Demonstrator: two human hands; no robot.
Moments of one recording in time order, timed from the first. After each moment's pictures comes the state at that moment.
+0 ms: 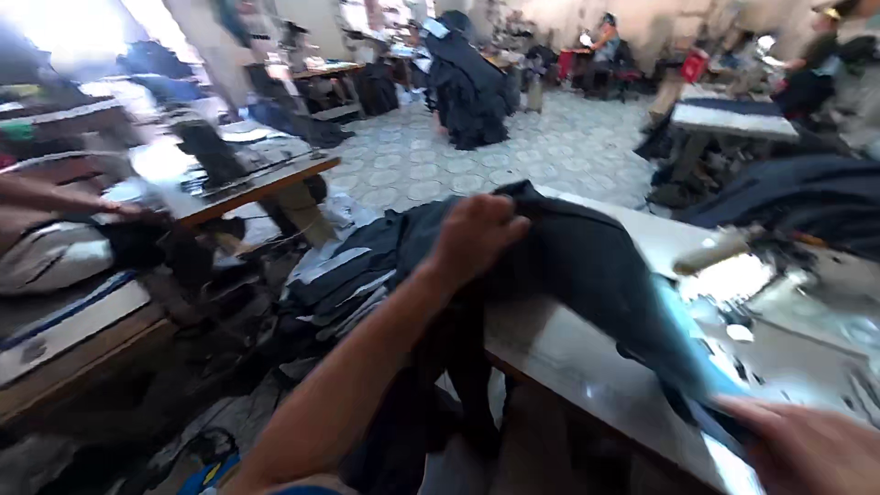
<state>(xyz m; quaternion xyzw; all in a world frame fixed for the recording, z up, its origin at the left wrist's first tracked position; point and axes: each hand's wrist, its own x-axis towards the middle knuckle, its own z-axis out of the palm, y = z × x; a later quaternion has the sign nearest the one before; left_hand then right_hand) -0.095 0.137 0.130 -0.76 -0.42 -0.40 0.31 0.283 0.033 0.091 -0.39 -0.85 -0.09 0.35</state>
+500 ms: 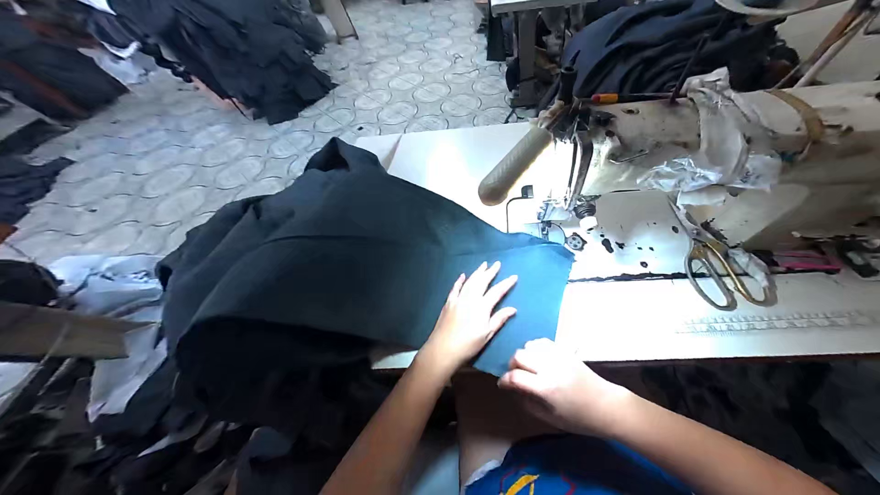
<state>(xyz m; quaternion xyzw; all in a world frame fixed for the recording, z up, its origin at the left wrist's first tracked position) 0.048 0.134 -0.024 -0.88 -0.41 -0.15 -0.18 0.232 0.047 -0.052 -0.30 -0.89 0.11 0.32</state>
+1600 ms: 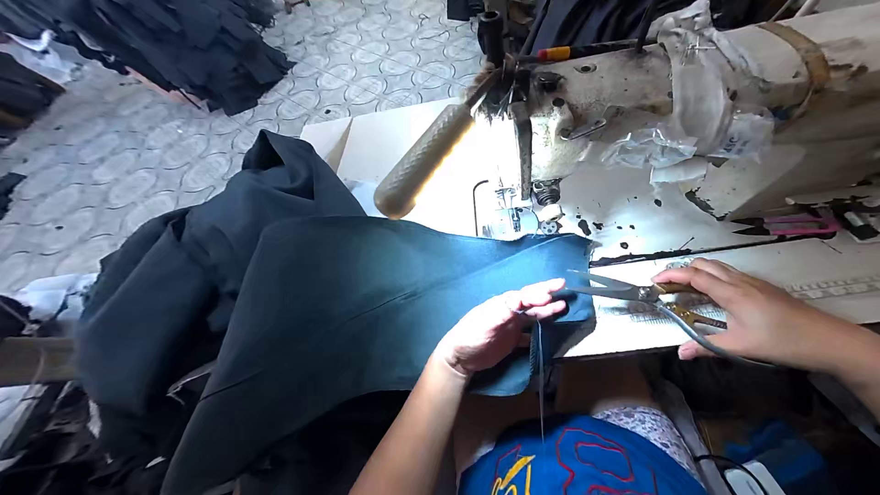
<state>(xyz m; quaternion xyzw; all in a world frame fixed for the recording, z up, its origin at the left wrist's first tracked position) 0.105 0.132 -0.035 -0.46 -0.12 -0.21 -0.86 0.442 0.027 0.017 -0.59 -0.76 0.22 0.16</state>
